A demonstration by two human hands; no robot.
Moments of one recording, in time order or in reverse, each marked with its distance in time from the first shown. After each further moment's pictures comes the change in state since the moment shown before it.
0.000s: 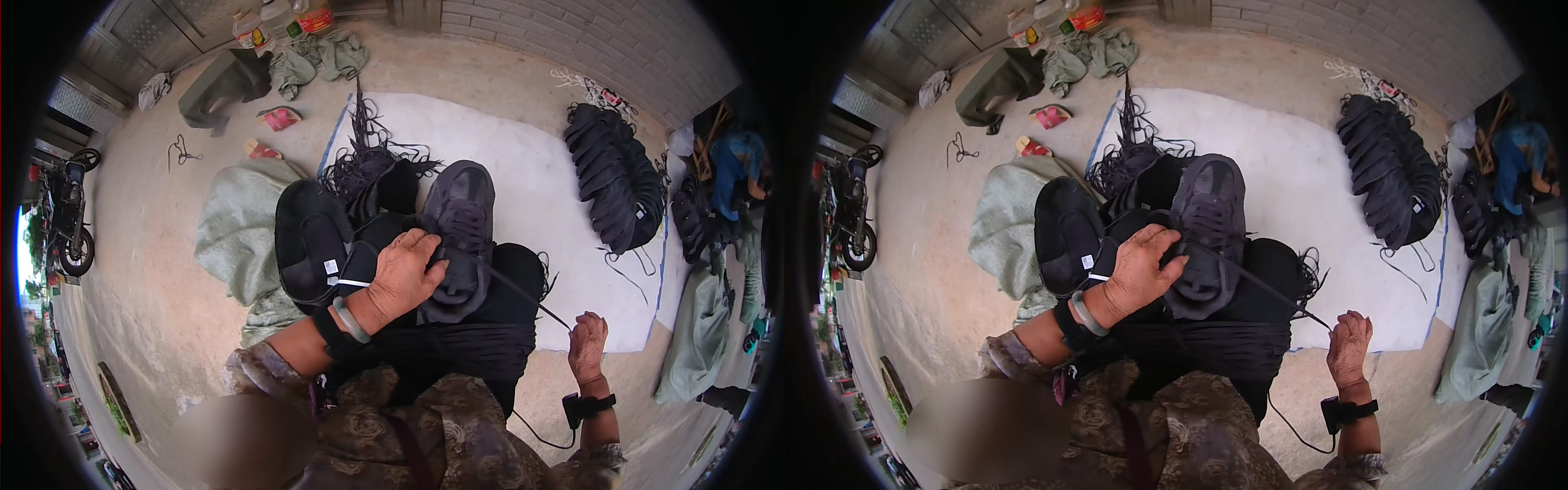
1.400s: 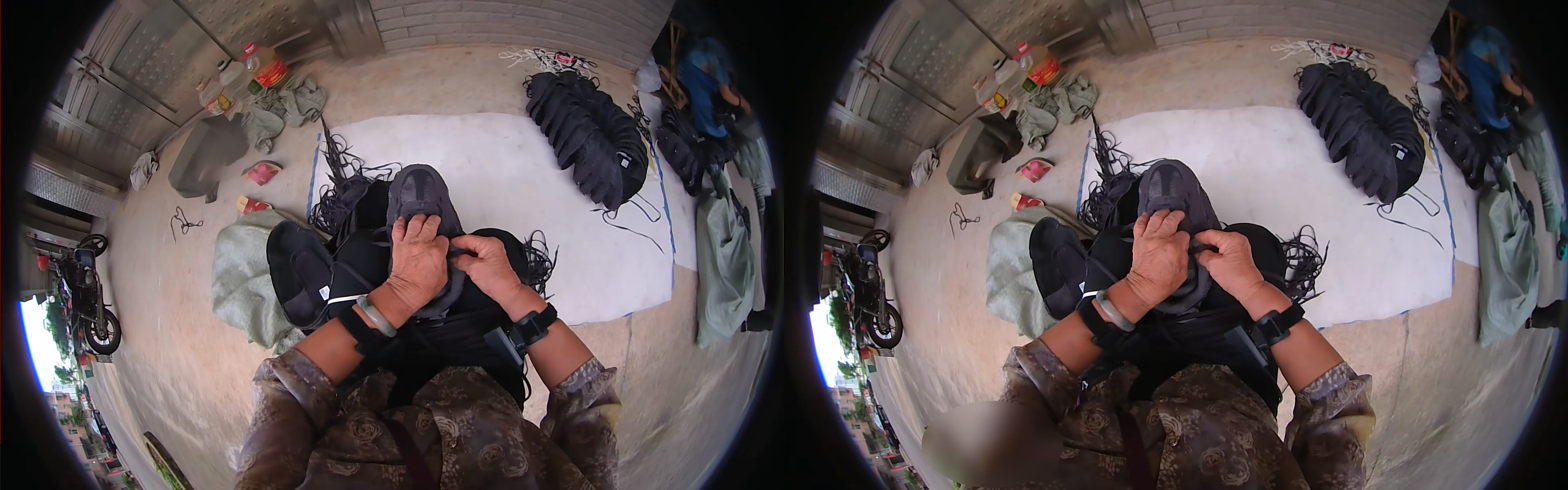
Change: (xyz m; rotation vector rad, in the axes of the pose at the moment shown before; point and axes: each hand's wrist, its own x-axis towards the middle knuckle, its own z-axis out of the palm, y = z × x) left_hand 0.025 0.036 0.043 0.345 -0.085 0.271; right_hand 0.140 -0.135 0.029 1.166 -0.009 0.201
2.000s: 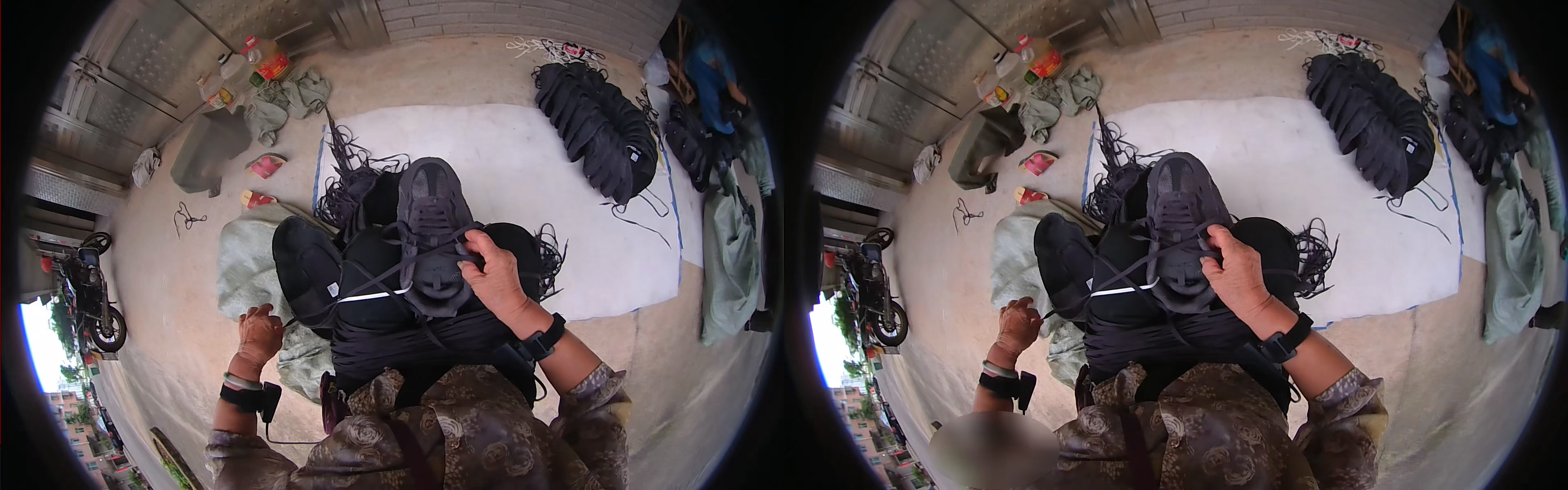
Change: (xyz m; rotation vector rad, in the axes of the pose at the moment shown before) left_hand -0.195 -0.160 -0.144 0.337 -0.660 -0.555; right_hand -0.015 -0.010 0.015 -0.243 0.160 -0.193
